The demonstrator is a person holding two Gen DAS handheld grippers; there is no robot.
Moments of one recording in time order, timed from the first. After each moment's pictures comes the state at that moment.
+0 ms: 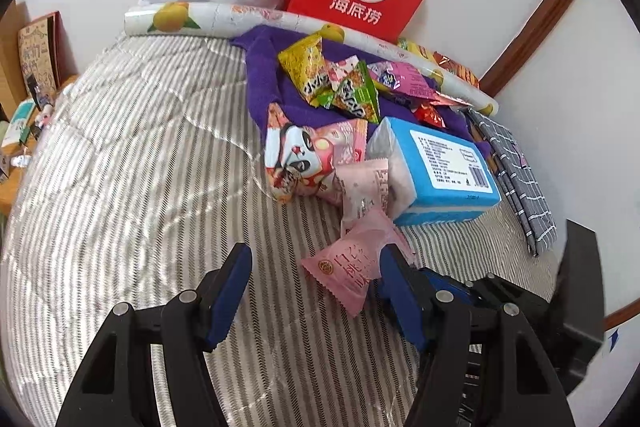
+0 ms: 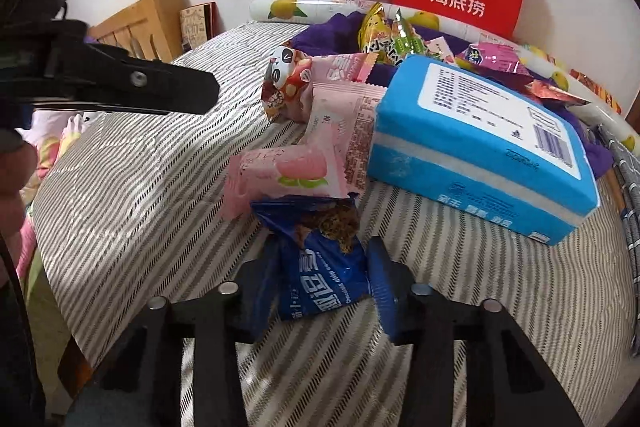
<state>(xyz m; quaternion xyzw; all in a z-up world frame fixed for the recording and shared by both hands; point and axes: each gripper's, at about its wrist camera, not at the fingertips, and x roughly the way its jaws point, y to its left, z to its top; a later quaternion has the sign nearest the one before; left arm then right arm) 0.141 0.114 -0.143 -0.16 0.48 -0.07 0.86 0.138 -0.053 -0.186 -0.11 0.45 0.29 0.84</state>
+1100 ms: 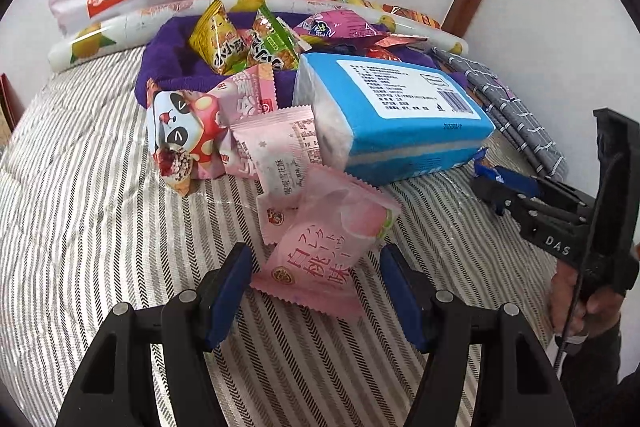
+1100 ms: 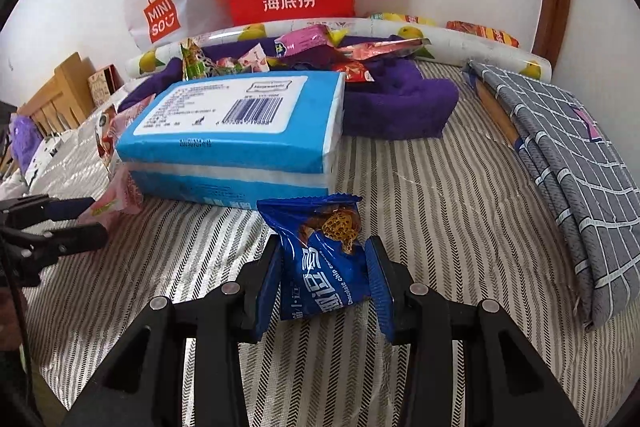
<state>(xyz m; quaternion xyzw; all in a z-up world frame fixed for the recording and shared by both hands) 0.154 0.037 -0.183 -0.05 0.47 -0.12 0.87 0.193 -0.187 -0.194 -0.03 0.43 0.16 0.89</state>
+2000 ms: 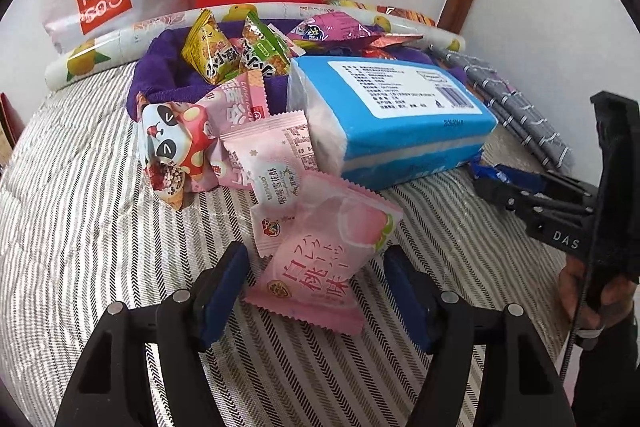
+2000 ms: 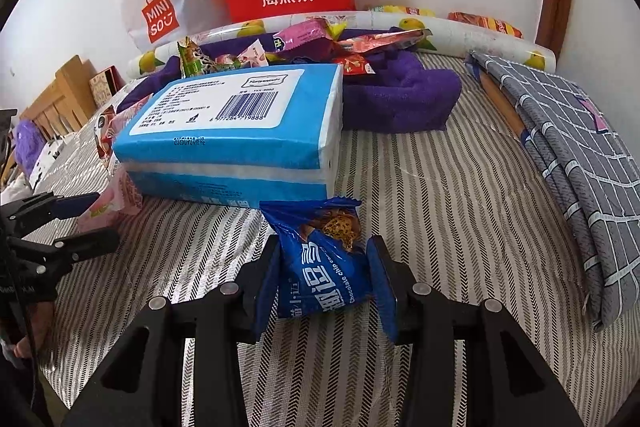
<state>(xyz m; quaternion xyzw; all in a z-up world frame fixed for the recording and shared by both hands) 0.156 0.031 -0.186 -0.03 0.46 -0.13 0.88 0.197 -0.188 -0.198 -0.02 0.45 0.16 0.88</state>
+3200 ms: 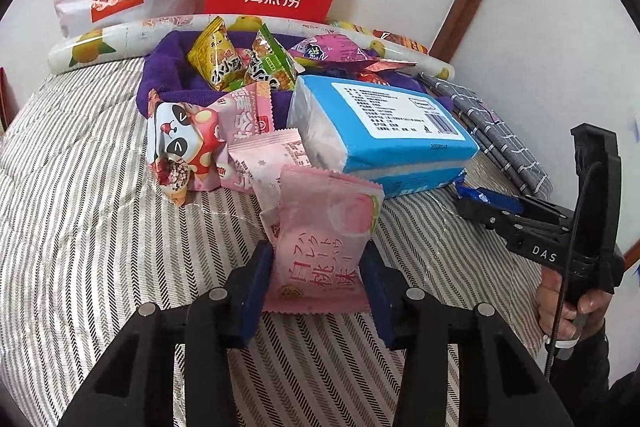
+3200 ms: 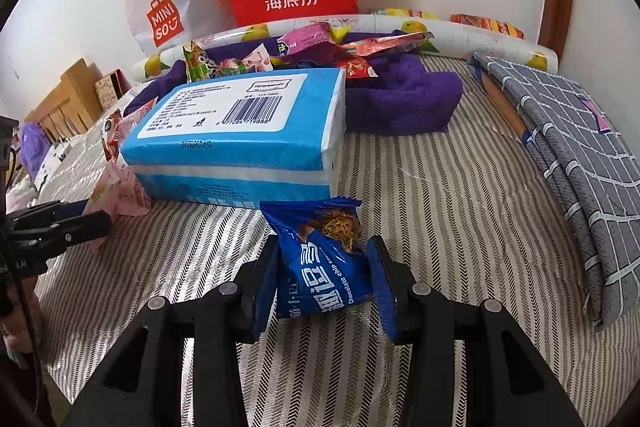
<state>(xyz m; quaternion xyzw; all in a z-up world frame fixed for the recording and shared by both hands) 0.144 0.045 -0.179 -0.08 0.43 -0.14 0.89 0.194 -0.191 -0.196 -0.01 0.44 0.17 0.88</state>
